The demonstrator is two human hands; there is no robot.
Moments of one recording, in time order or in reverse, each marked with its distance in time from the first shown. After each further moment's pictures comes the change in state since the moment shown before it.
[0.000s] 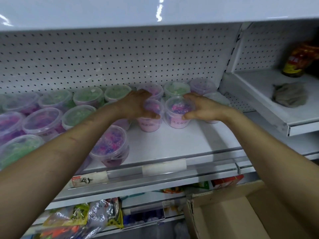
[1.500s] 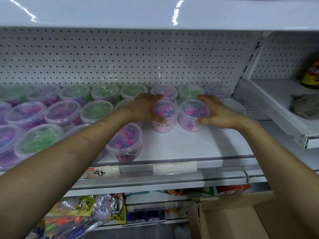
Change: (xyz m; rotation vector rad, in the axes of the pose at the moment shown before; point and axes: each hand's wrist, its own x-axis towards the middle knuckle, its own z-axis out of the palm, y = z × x) left_hand -0.028 -0.019 0.007 0.004 0.006 -0.118; right_hand 0.000 -0.009 0.011 -0.059 0.056 0.019
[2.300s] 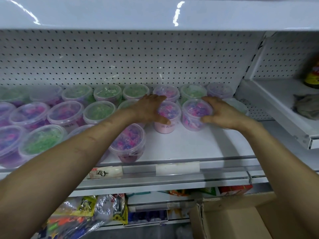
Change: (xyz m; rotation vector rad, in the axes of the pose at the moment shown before) left_hand 0.004 0.003 0.002 -0.017 -0.005 0.049; right_hand -0.007 -0.013 -0.003 -0.019 0.061 -0.019
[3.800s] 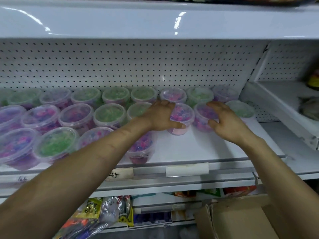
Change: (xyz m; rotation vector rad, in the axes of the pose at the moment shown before) left_hand -0.001 0.002 0.019 0.010 0.046 0.029; right_hand -0.028 -0.027 0.031 -0.110 0.229 0.094
